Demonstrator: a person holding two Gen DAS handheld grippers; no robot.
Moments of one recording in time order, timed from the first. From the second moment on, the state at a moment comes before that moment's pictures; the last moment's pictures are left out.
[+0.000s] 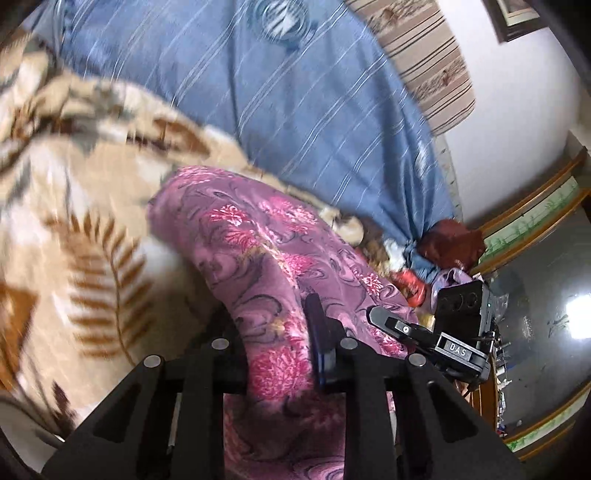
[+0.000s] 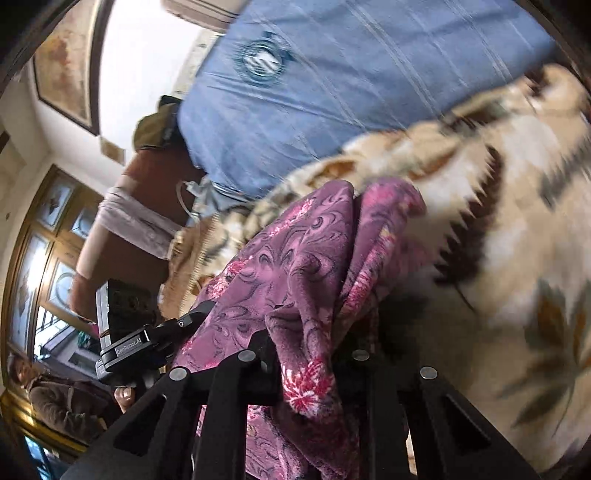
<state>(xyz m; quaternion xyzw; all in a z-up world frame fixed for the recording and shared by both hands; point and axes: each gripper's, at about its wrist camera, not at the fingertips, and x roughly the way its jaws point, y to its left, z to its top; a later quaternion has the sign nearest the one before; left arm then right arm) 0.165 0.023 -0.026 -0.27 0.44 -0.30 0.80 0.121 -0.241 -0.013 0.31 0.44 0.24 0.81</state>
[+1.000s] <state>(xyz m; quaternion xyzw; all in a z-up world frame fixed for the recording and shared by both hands) 0.284 0.059 -0.132 -0.32 0.58 -0.17 0.73 0.222 -0.242 -0.146 0.35 0.54 0.20 0.74</state>
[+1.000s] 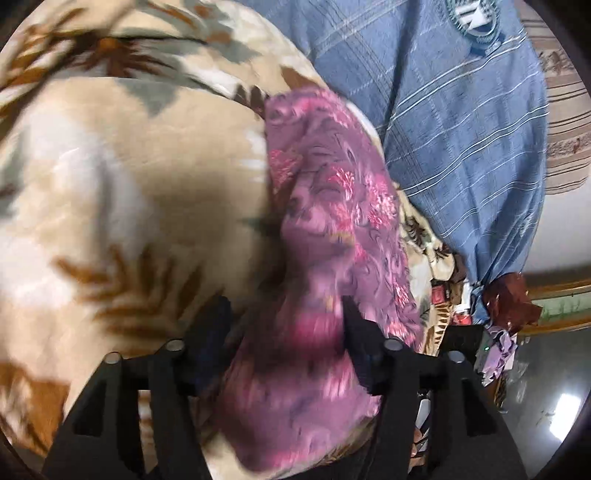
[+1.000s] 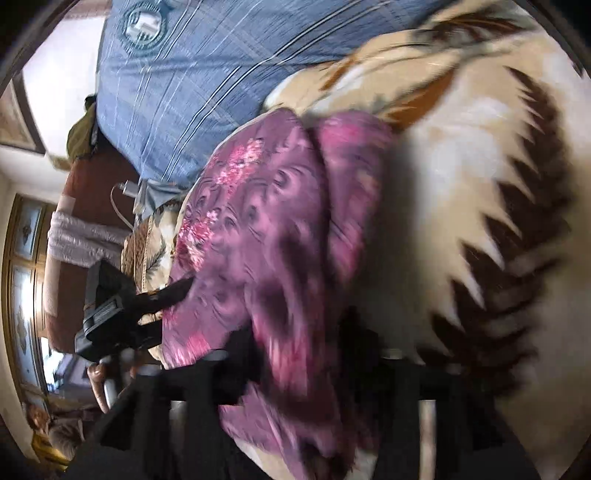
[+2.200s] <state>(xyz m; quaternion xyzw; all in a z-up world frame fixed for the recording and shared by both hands) 0.119 0.012 -0.136 -0.10 0.53 -0.13 0.83 0.066 -0.201 -0.137 0.27 0.53 0.12 0.80</state>
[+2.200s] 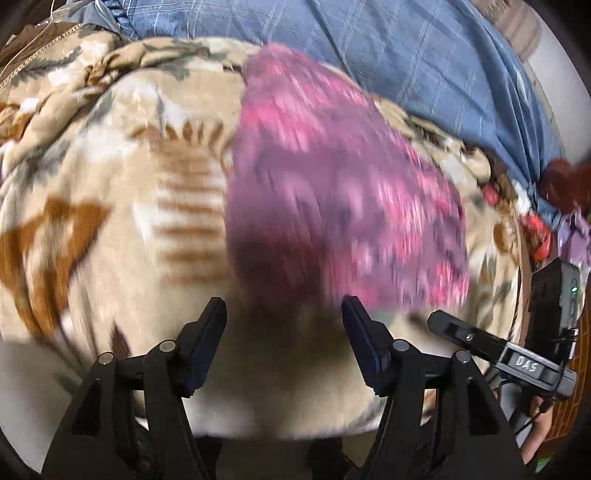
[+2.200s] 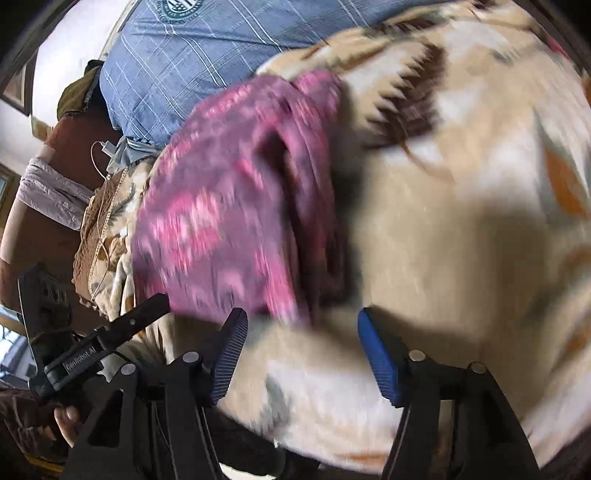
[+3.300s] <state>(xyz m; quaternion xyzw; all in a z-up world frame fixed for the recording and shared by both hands) -0.061 0.026 0.044 0.01 0.32 -0.04 0.94 -0.091 -0.137 0.065 0.09 0.40 0.03 0.91</state>
